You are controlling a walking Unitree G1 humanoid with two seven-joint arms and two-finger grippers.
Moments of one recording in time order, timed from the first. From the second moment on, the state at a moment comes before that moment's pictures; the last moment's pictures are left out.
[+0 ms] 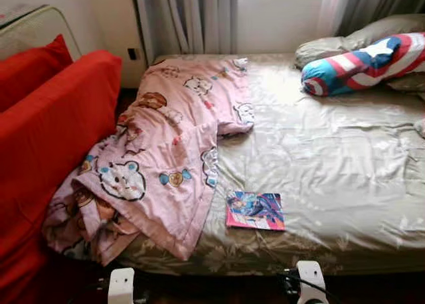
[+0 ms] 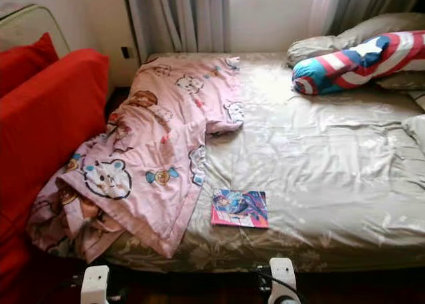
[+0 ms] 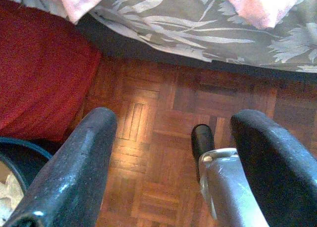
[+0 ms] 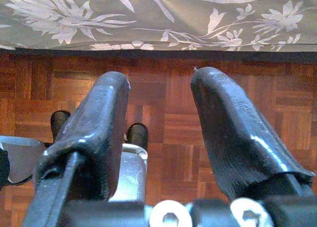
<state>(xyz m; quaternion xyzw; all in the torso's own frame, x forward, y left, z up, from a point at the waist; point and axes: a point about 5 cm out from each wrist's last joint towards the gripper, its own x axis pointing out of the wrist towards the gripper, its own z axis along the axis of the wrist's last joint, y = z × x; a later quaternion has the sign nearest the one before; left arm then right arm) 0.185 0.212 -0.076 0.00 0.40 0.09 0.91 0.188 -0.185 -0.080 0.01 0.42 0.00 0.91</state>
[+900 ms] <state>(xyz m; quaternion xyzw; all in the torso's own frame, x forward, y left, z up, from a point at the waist) 0.190 0.208 -0.074 0.01 0.39 0.08 0.92 0.163 -0.210 -0.087 0.01 0.44 -0.01 0.90</state>
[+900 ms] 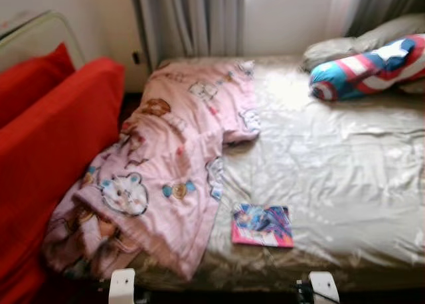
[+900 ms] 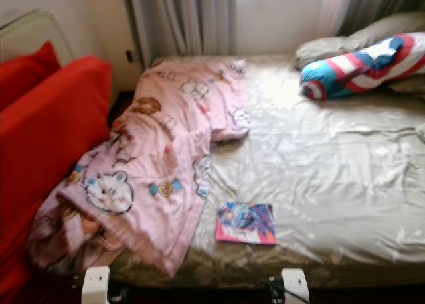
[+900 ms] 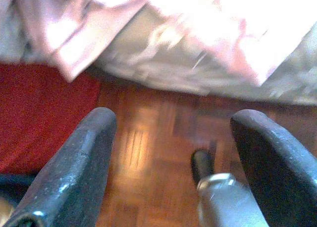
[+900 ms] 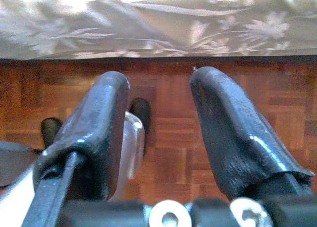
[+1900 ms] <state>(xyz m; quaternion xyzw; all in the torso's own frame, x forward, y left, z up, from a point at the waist) 0.241 0.203 -0.029 -0.04 0.20 0.06 0.98 0.232 -0.187 -0.045 0.00 0.28 0.03 0.96</state>
